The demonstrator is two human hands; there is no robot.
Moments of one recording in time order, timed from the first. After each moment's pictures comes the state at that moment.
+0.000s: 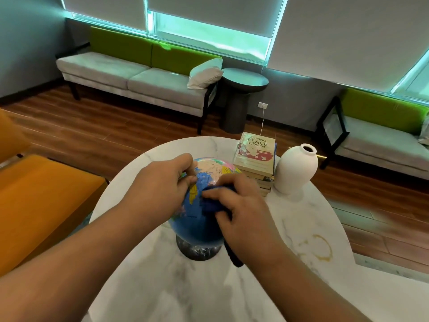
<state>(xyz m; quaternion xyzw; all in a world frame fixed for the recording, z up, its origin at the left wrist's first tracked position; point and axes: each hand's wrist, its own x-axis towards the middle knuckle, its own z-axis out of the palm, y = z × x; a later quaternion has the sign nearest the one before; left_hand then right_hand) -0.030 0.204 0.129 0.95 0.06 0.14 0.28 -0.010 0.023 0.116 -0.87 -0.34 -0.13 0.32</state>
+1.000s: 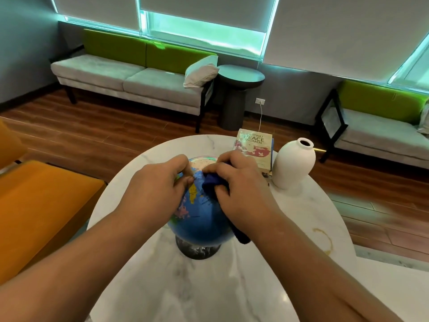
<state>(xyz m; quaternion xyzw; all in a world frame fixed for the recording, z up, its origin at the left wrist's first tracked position) -0.038 0.192 0.135 0.95 0.06 0.16 0.27 0.012 0.029 0.147 -0.91 -0.32 -0.09 0.25</state>
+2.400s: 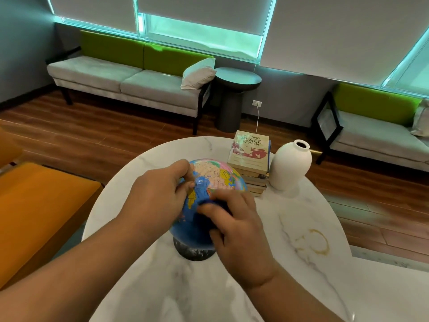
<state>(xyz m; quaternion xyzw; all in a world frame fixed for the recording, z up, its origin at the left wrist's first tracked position) -0.041 0.186 0.132 0.94 0.08 0.14 0.29 -0.026 0.017 0.094 -0.84 -0.39 -0.23 0.30</state>
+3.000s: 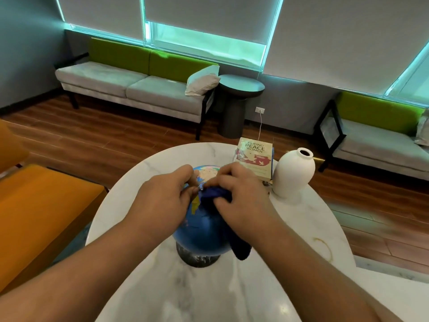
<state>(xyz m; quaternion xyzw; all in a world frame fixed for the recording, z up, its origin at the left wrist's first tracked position) -0.040 0.189 0.133 0.95 0.07 0.14 0.28 0.009 0.032 0.150 -0.90 -0.32 -0.04 0.30</state>
